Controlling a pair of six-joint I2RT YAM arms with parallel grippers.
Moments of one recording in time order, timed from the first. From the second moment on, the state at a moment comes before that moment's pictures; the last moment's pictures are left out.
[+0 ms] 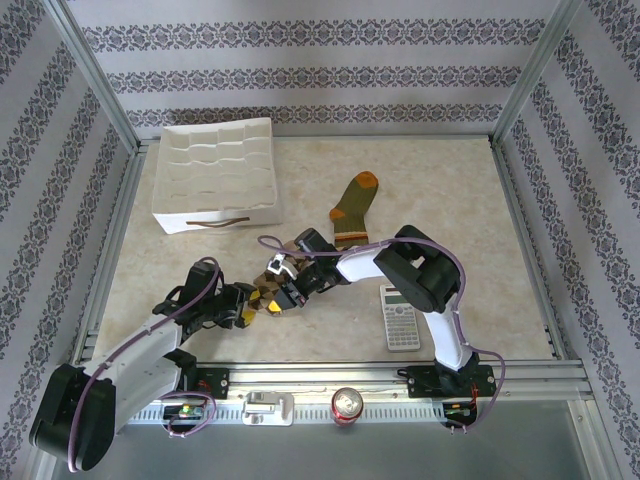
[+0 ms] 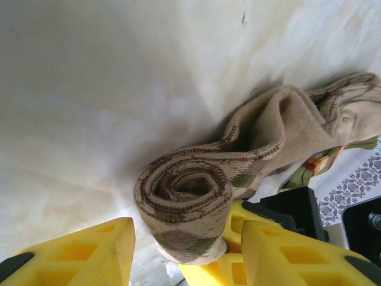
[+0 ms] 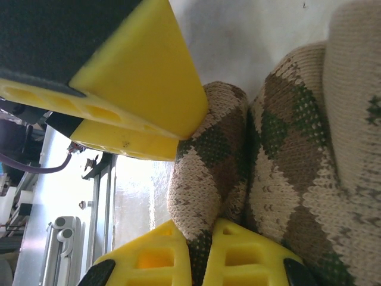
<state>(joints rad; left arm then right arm) -0.32 0.92 0.24 -0.23 0.44 -1.63 0.81 2.09 1.07 0.08 -1.01 0.17</state>
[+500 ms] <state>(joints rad) -0.32 1.09 0.26 -0.13 0.46 -1.65 0.79 2.12 1.10 0.05 -1.08 0.21</state>
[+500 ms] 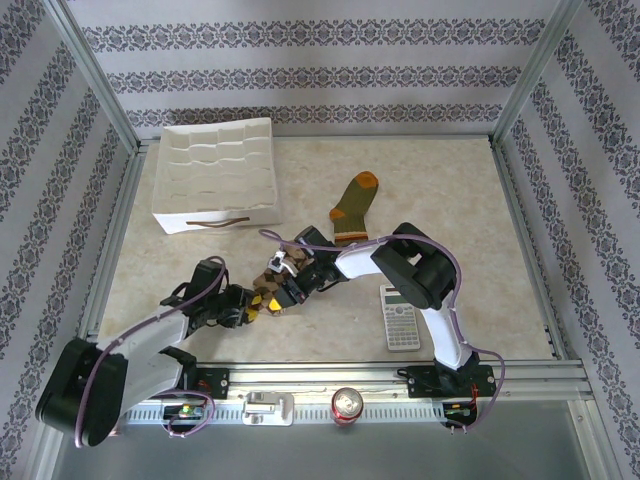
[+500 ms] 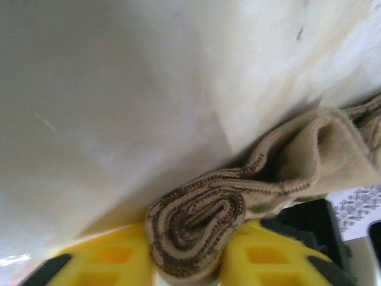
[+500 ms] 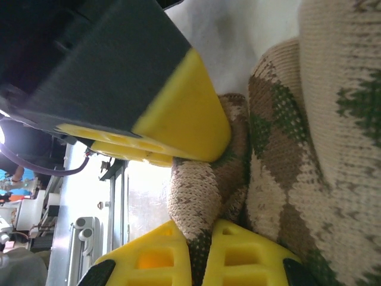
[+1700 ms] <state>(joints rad) -0.34 1.11 0.41 -0.49 0.44 -1.60 1.34 1.89 0.90 0.20 0.38 -0.79</state>
